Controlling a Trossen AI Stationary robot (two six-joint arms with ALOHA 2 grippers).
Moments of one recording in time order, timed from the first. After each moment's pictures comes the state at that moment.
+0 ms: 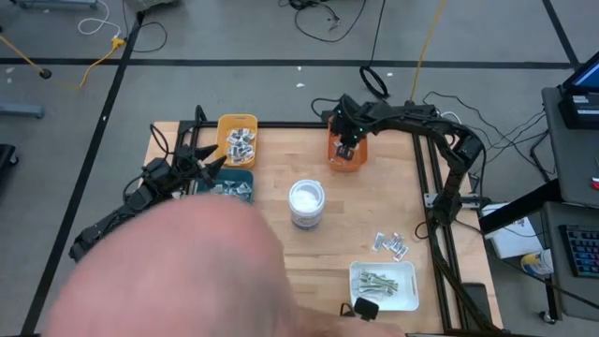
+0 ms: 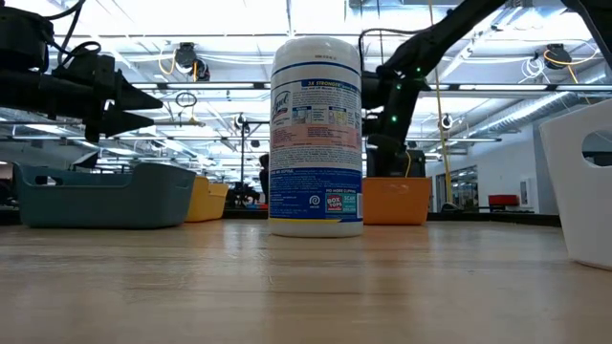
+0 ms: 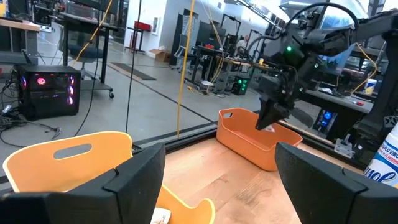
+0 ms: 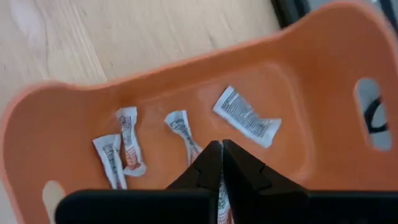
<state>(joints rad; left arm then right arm) 0.71 0.01 0.02 0.03 0.08 -0.24 -0.67 1.82 1.34 -0.69 -0.01 -0.31</state>
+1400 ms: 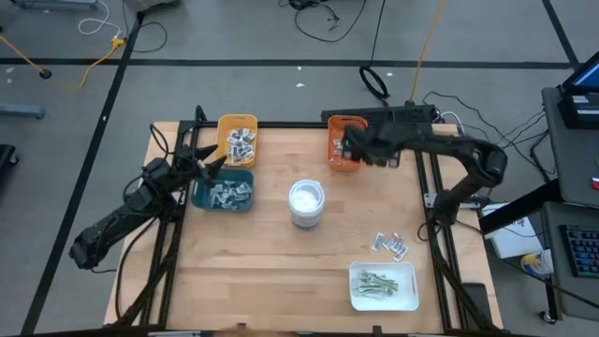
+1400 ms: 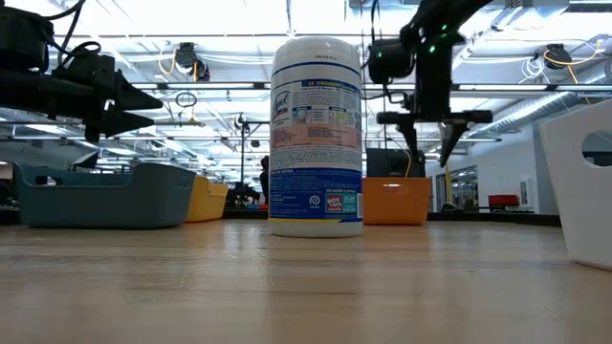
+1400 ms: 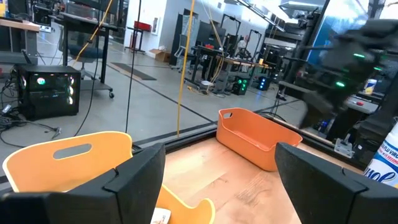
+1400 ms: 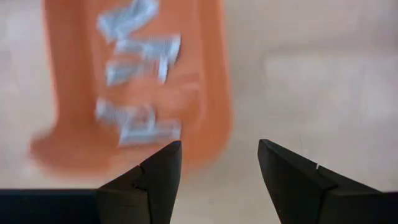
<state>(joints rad) 0.71 0.01 0.02 0.03 0.08 -0.24 -0.46 1.58 1.21 -1.07 0.28 1.27</state>
